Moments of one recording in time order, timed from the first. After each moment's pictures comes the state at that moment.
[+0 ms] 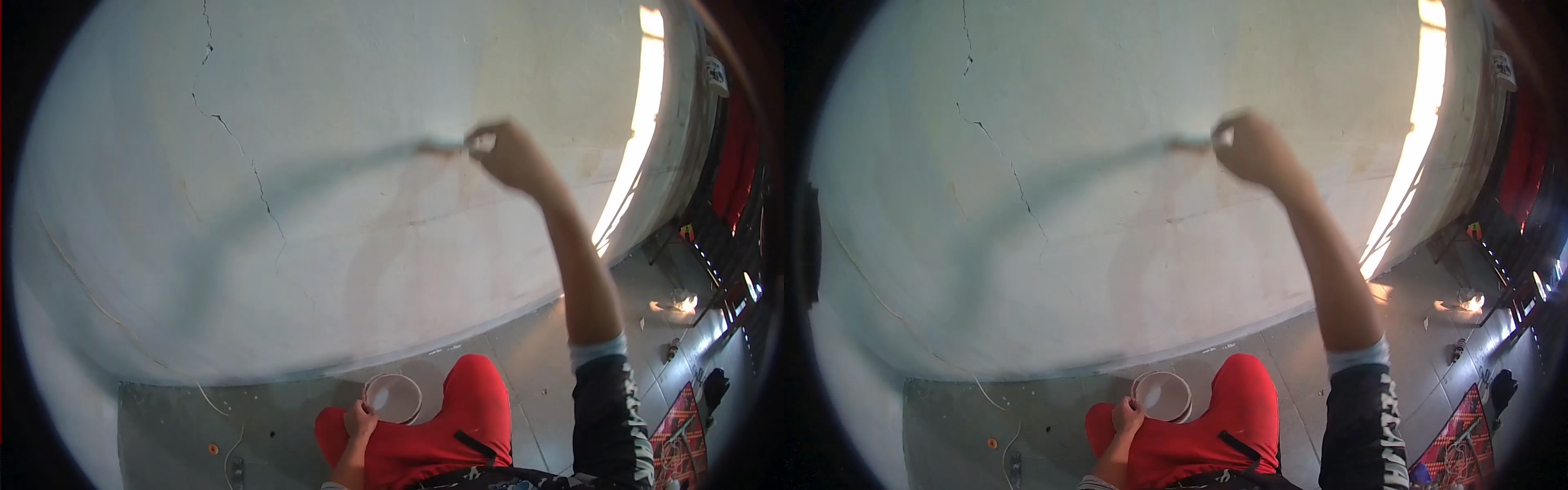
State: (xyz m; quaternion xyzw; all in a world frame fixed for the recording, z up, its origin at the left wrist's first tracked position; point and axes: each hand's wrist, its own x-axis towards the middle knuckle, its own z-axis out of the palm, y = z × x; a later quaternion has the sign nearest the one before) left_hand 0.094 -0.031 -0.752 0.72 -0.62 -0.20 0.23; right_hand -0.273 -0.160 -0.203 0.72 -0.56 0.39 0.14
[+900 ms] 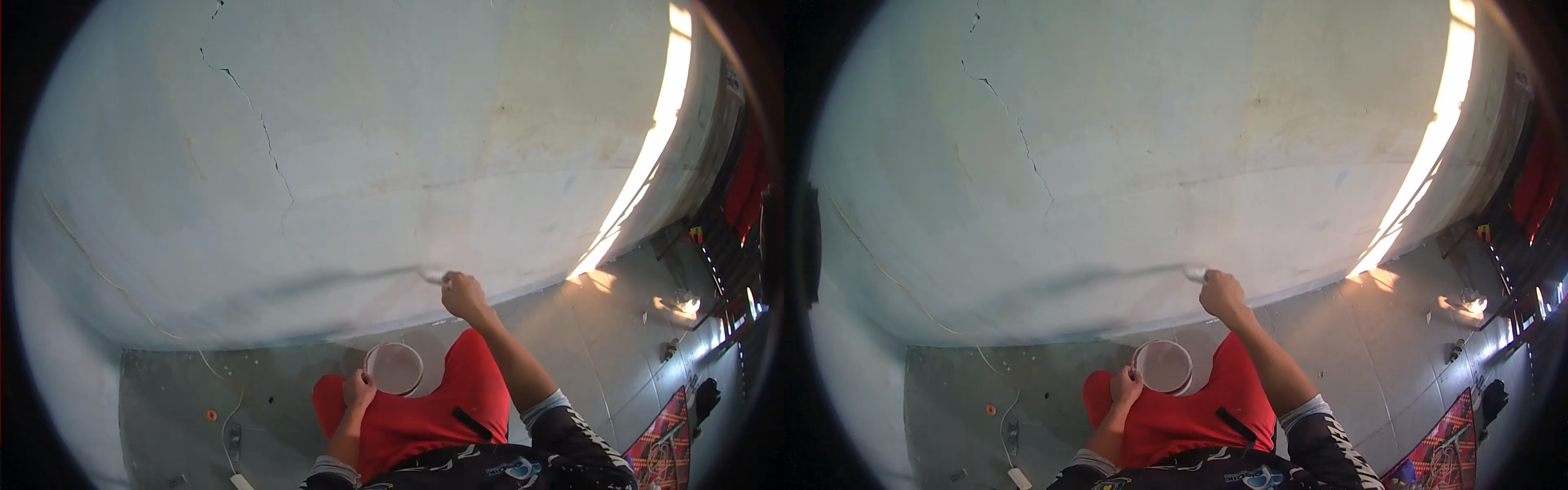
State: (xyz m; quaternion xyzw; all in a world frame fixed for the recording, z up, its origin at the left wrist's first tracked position) left_hand 0.100 -0.028 -0.754 0.72 -0.63 -0.21 0.21; right_hand -0.198 -0.120 -0.497 0.66 -0.70 0.27 -0.10
